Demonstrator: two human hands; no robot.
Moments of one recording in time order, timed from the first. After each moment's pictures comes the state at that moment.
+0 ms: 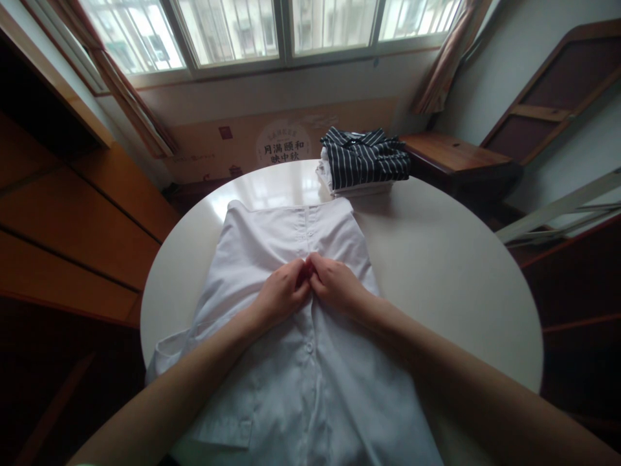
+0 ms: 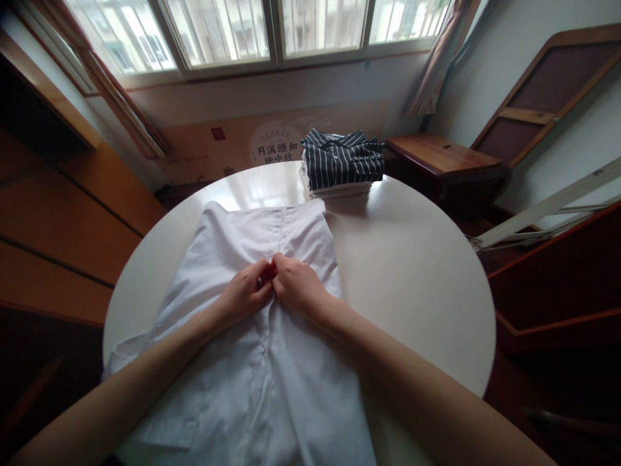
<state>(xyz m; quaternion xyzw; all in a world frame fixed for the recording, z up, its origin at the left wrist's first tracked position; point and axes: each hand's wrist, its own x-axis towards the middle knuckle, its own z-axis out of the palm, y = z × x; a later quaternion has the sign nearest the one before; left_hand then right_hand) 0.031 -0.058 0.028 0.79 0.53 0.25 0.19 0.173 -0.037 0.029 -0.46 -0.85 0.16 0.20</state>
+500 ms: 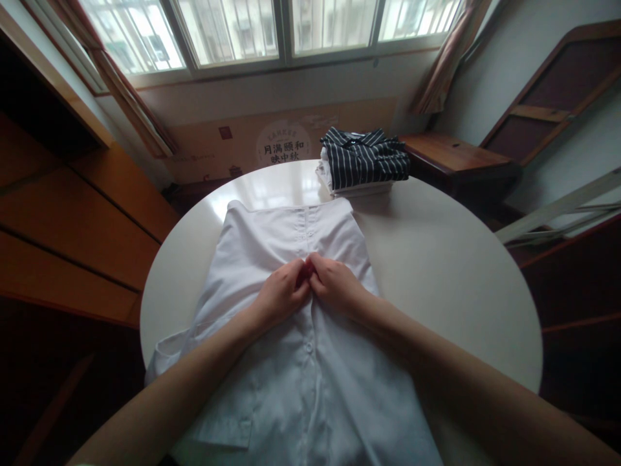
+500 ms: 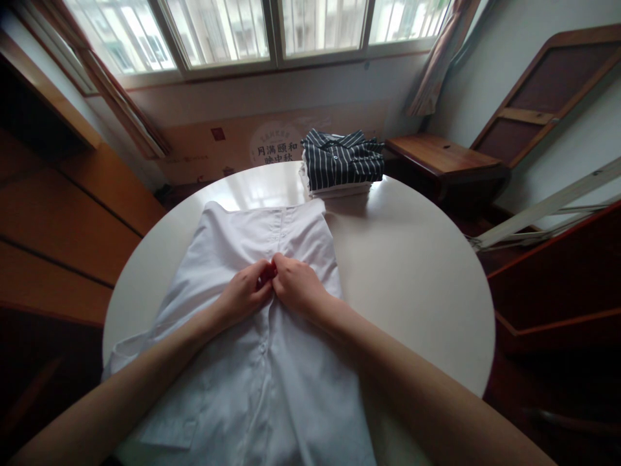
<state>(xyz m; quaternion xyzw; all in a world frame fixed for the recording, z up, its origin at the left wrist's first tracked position) 0.031 -0.058 0.027 0.79 0.52 0.25 0.20 0.172 -0.037 0.029 -0.46 -0.85 0.16 0.20</state>
